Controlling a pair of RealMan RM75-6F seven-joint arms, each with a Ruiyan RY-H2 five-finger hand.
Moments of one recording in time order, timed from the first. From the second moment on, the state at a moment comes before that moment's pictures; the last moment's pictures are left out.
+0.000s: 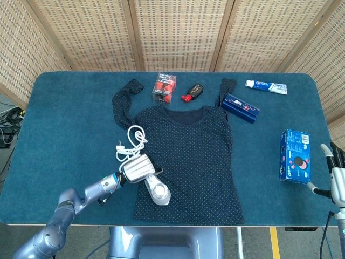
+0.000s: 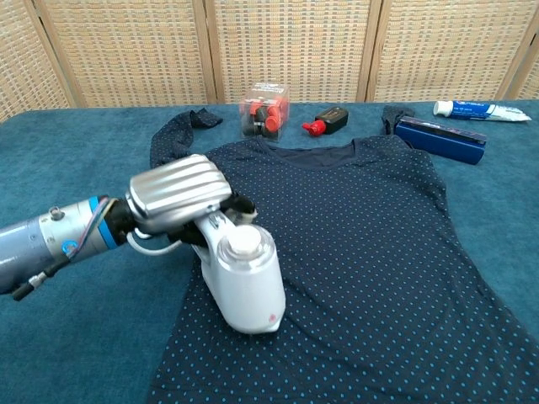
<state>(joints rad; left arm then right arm) -0.83 -2.13 0.21 -0.15 1.80 1.43 -0.48 0.10 -1.10 0.15 -1.53 -1.33 1.41 0.04</state>
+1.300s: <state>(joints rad) -0.70 -1.83 -0.01 -0.14 1.53 1.10 -0.49 0.11 -1.13 0.13 -1.55 -1.35 1.40 -0.03</state>
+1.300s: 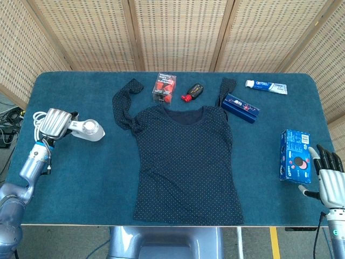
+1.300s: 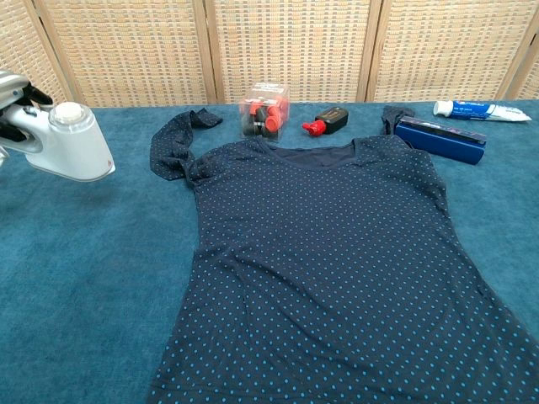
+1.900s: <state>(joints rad) -0.72 -1.86 0.03 -0.17 1.55 0.90 -0.54 0.12 -1.13 0.12 -1.54 -1.35 1.39 -0.04</state>
